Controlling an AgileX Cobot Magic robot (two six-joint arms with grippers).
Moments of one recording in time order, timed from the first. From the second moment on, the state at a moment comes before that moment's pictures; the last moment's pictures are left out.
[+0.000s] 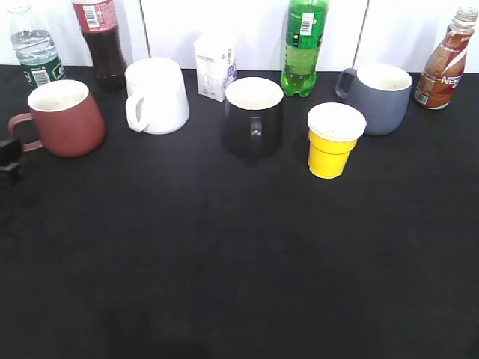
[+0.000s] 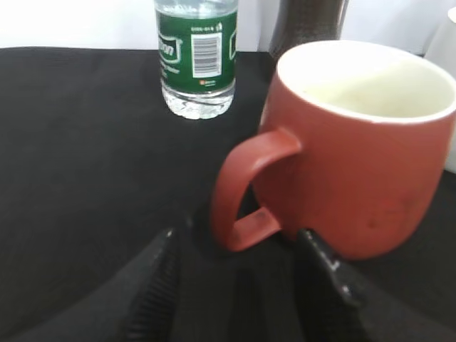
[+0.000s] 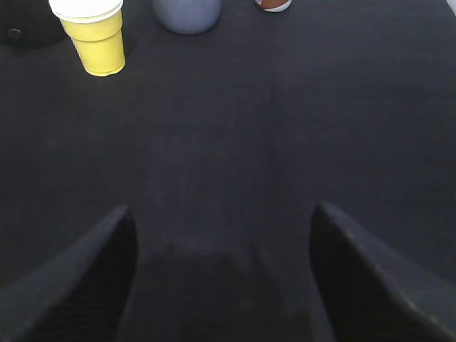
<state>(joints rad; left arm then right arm) 0.06 1.73 -0.36 0.20 -1.01 -0.10 0.00 -0.01 -0.50 0.09 1.05 -0.11</state>
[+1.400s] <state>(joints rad) 0.06 1.92 -0.66 0.29 -0.98 -0.10 0.00 -0.01 -0.50 0.10 1.05 -0.11</state>
